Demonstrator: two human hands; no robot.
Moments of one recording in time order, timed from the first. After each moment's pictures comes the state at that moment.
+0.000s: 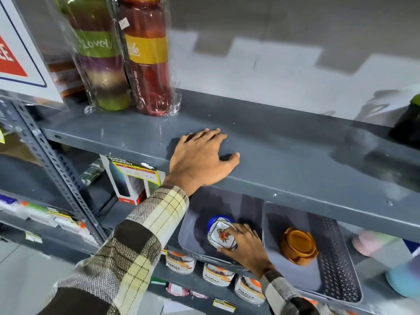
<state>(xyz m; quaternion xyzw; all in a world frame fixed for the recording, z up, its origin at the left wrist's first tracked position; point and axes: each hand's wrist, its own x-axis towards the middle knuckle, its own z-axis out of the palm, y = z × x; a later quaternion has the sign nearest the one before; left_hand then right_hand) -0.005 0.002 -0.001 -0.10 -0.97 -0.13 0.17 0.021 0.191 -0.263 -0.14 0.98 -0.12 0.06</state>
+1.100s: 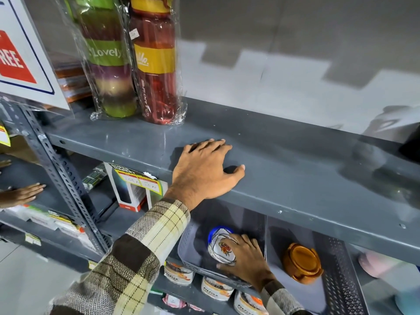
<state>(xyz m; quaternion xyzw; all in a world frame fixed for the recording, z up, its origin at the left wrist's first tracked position) -0.008 0.002 -0.003 -0.09 -0.97 -0.13 0.16 0.005 0.195 -0.276 -0.22 0.97 -0.05 0.04</state>
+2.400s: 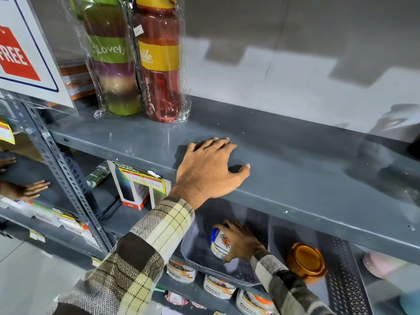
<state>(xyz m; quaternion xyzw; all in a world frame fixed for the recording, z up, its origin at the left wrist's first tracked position) -0.008 0.001 -0.002 -0.10 -0.97 -0.12 0.16 -0.052 0.172 -0.266 -0.25 0.95 -0.02 0.18</state>
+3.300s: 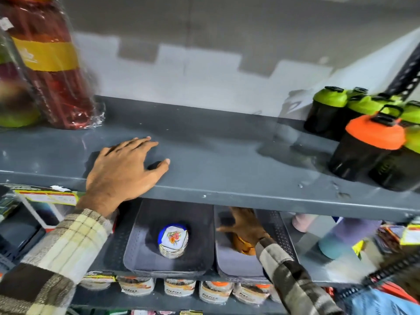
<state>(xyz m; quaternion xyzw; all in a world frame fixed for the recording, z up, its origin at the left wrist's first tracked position) -0.010 0.001 -0.004 -0.10 -0.97 -0.11 0.17 -0.018 0.331 -0.221 -0.04 0.98 -0.20 0.03</state>
